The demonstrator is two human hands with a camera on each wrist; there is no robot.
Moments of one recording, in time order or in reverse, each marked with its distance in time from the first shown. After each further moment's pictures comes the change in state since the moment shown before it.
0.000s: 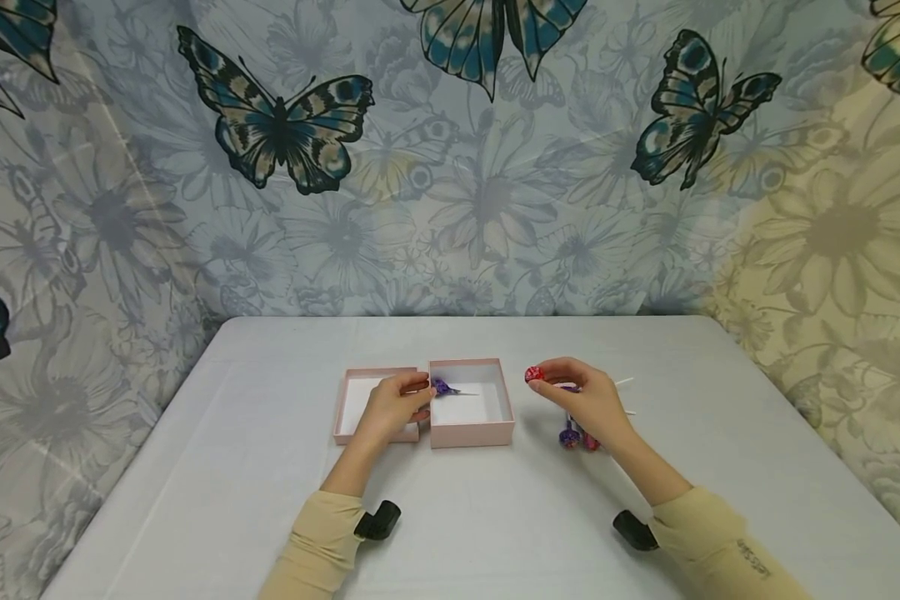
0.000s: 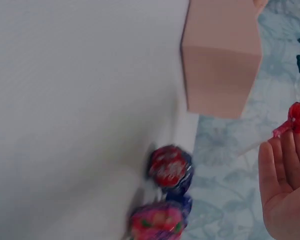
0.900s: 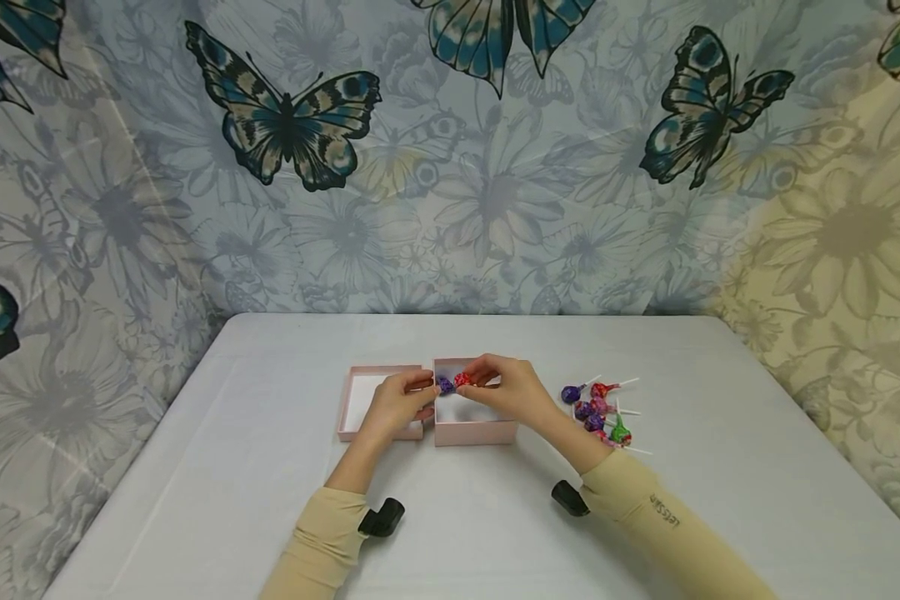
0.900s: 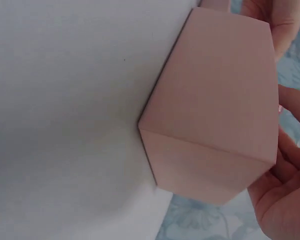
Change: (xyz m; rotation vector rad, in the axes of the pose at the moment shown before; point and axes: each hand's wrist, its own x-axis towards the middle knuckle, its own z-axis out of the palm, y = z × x) left_hand 0.005 -0.003 0.000 0.010 0.008 -0.036; right_hand 0.033 -0.039 0.075 -0.079 -0.231 -0.249
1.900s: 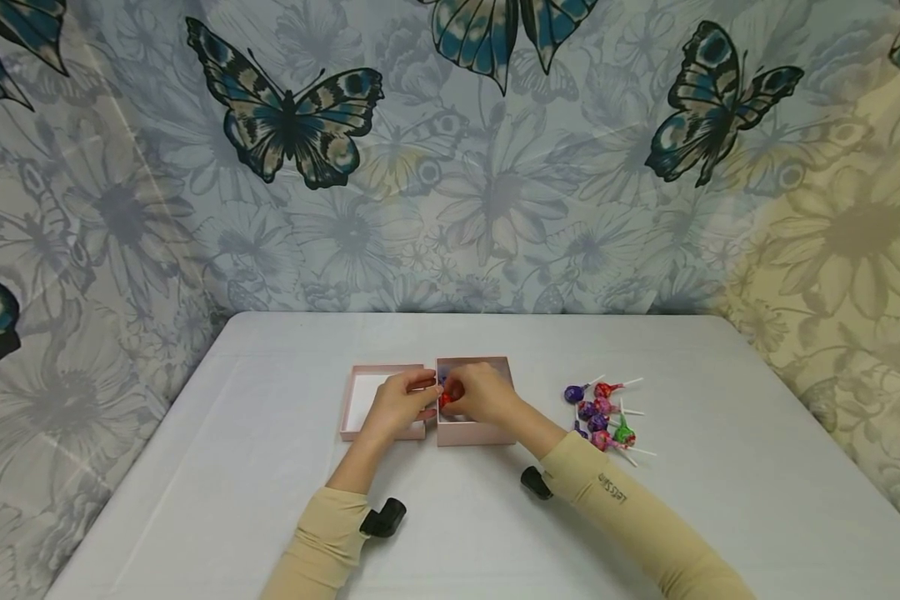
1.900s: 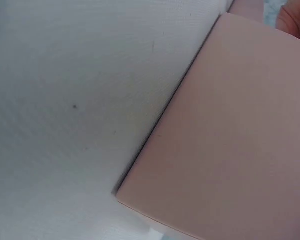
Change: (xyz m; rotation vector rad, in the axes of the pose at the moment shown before) left_hand -0.002 0.001 -0.003 0.008 -0.030 0.033; right_hand 0.028 -0.009 0.036 -0.261 -0.226 0.049
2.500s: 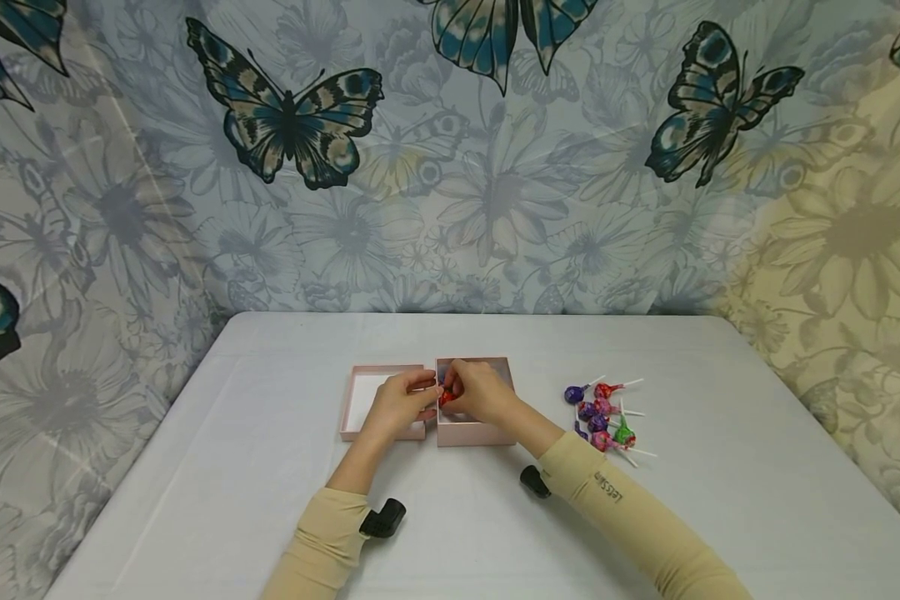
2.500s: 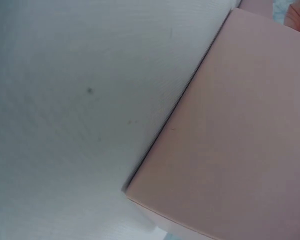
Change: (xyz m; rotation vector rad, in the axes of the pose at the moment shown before) left_hand 0.000 0.002 0.002 -0.011 0.009 -0.013; right_hand 0.004 0.007 0.005 0.020 0.027 0.017
